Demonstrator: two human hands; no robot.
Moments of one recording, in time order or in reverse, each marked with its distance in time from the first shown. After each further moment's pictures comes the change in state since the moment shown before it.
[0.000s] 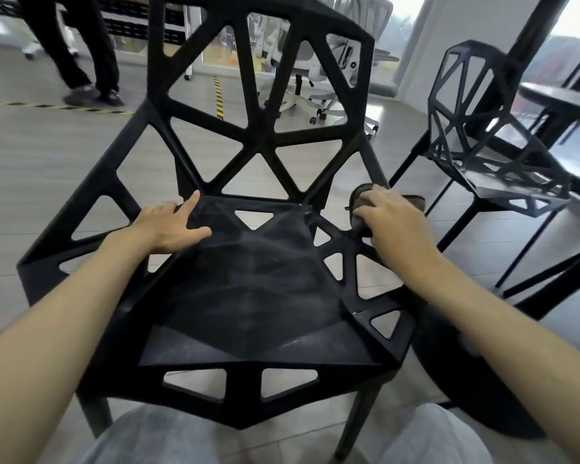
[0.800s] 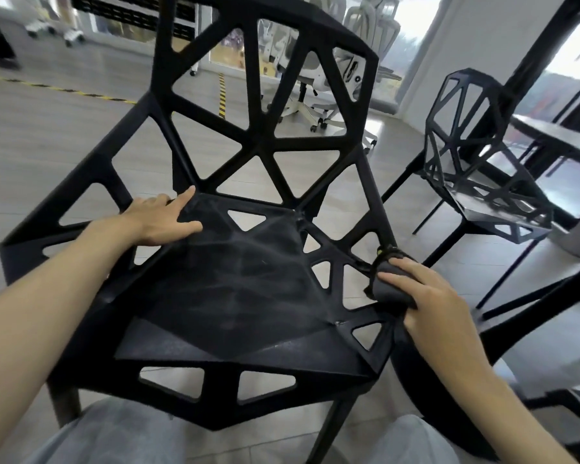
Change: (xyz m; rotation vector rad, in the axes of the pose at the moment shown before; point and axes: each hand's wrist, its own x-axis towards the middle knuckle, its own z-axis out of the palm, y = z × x) left_hand -0.003 0.001 -0.002 -0.027 0.017 0.000; right_hand -0.114 0.015 -0.017 0.272 0.012 0.186
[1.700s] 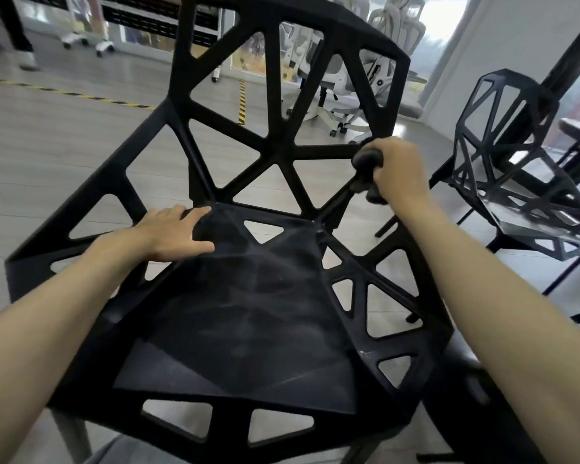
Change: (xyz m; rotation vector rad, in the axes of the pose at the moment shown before) left_hand -0.003 0.000 -0.001 0.066 -0.041 0.024; right_hand 0.247 -0.040 0.025 0.170 0.125 -0.064
